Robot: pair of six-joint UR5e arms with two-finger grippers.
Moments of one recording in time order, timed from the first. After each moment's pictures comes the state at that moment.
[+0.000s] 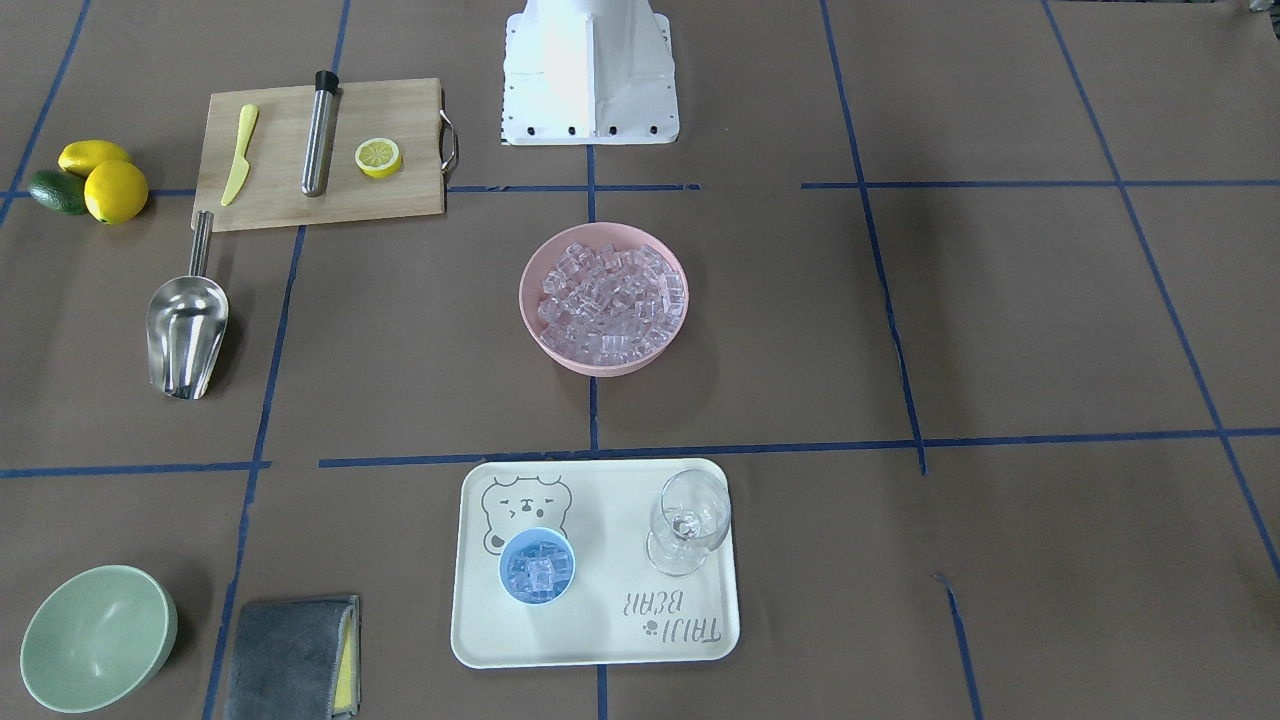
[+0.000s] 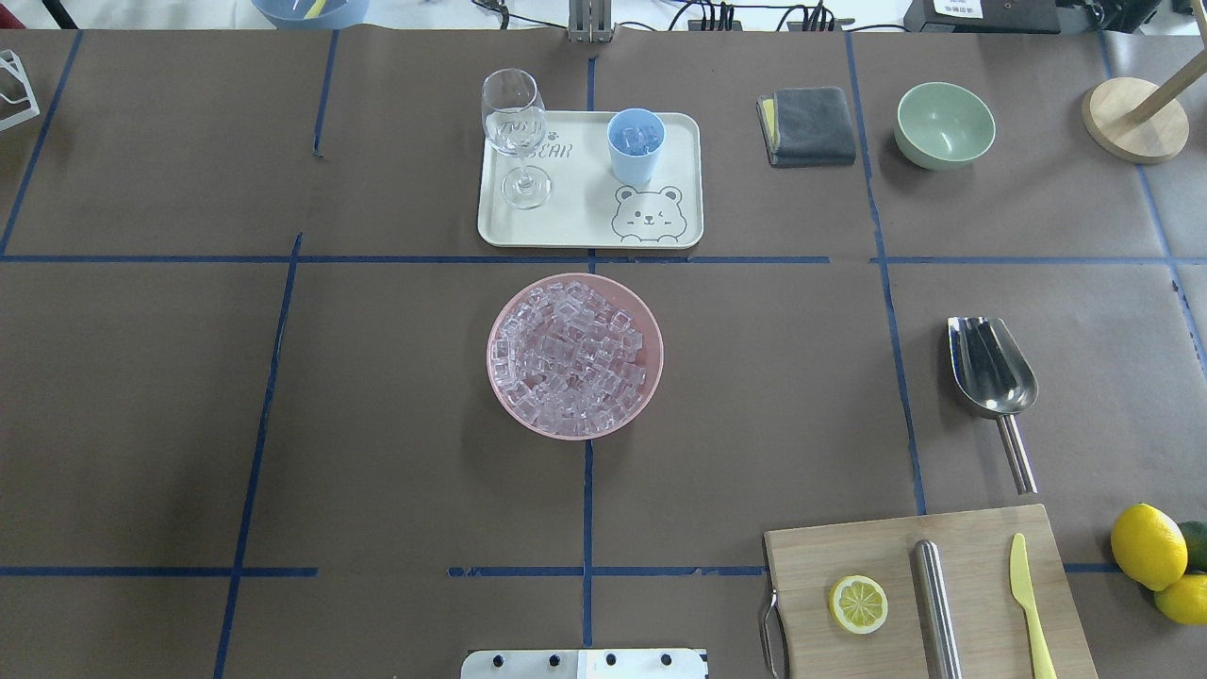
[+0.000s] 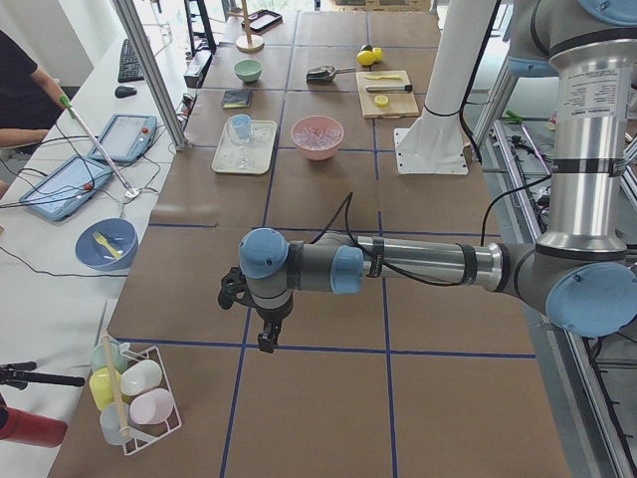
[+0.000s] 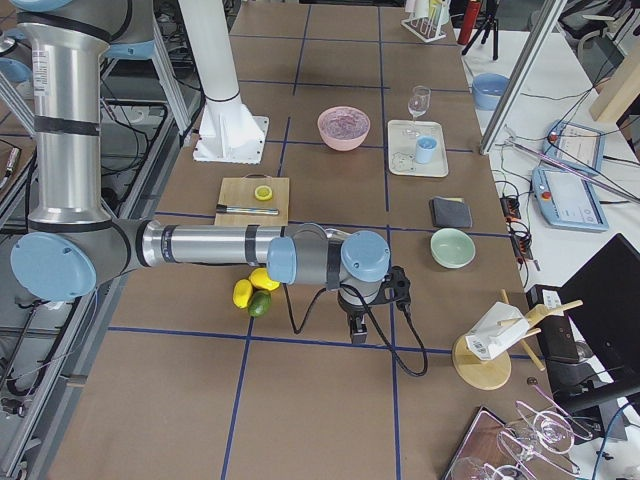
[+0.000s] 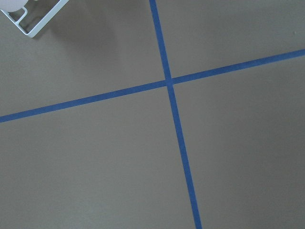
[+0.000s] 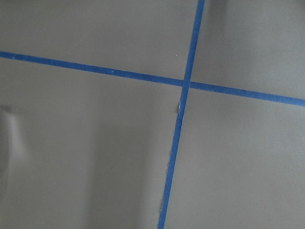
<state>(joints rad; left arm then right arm) -1.58 -1.54 -1.66 -1.55 -2.37 0.18 1.59 -1.63 1.67 -1.63 2.43 -0.17</state>
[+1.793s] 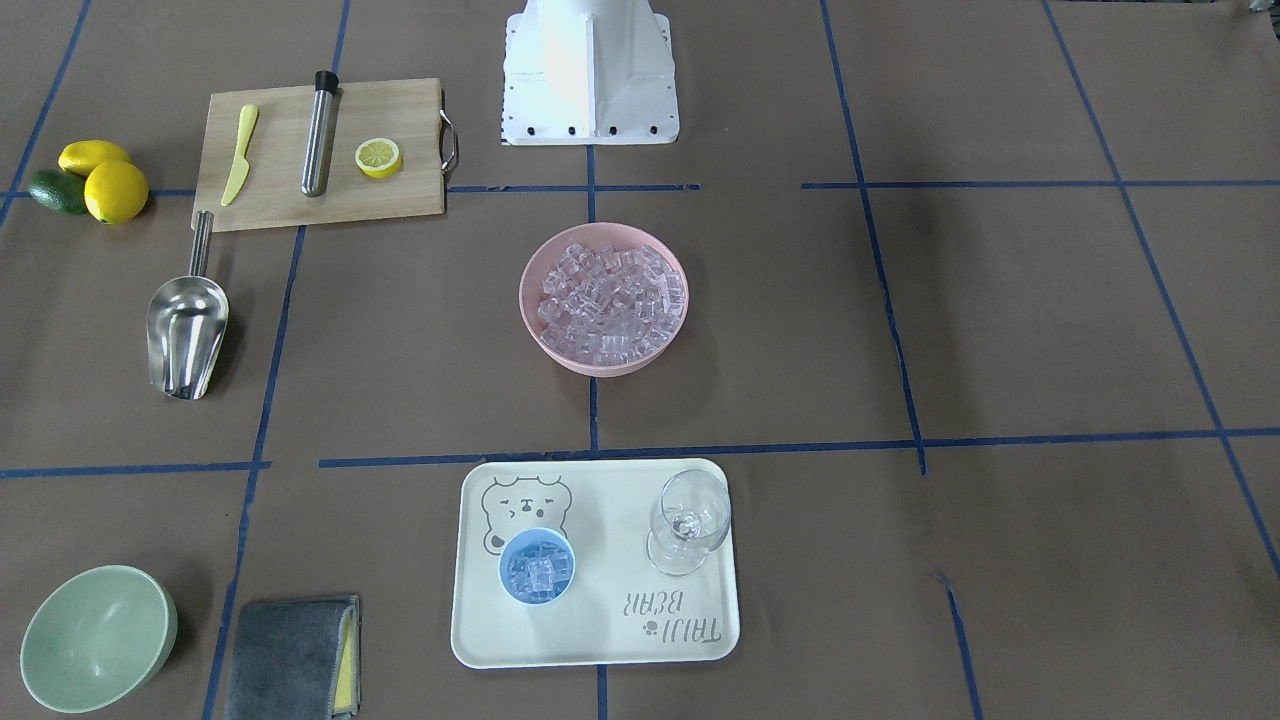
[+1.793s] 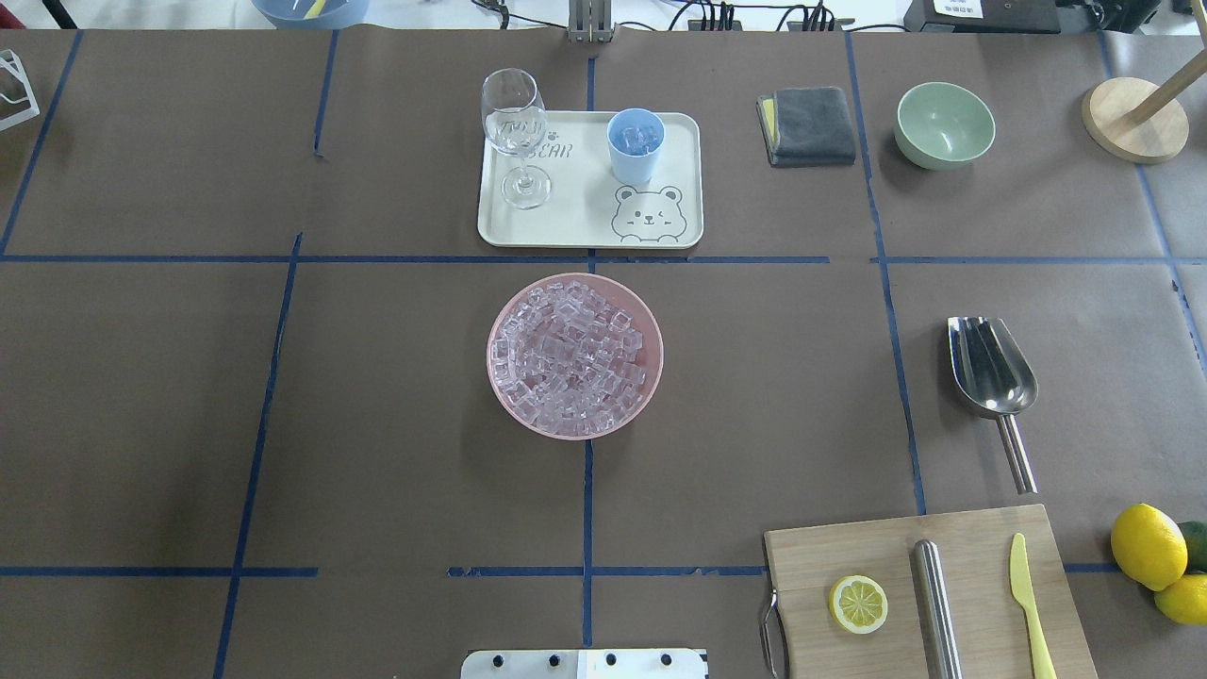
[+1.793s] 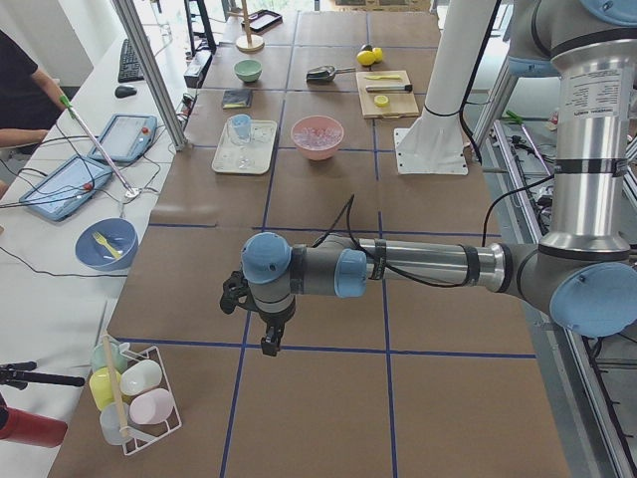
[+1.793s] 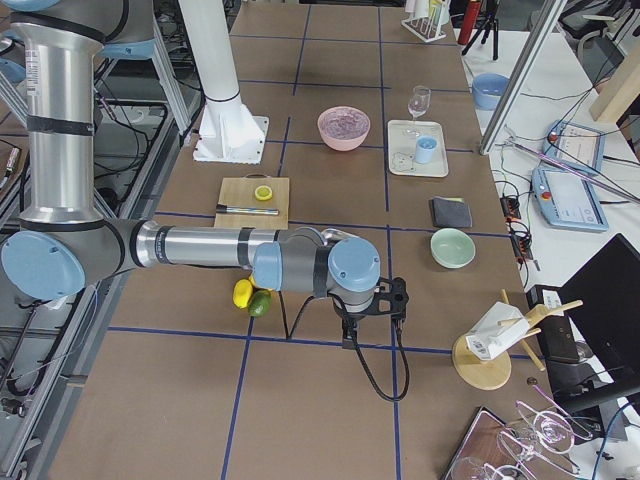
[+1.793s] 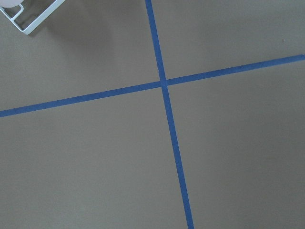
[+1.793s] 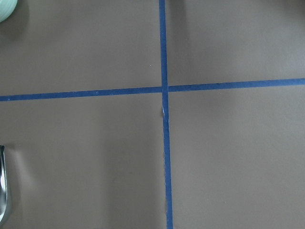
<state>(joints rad) -1.58 -1.53 -1.66 -1.56 -2.37 0.15 1.65 -1.64 1.67 -1.61 2.46 -0.01</state>
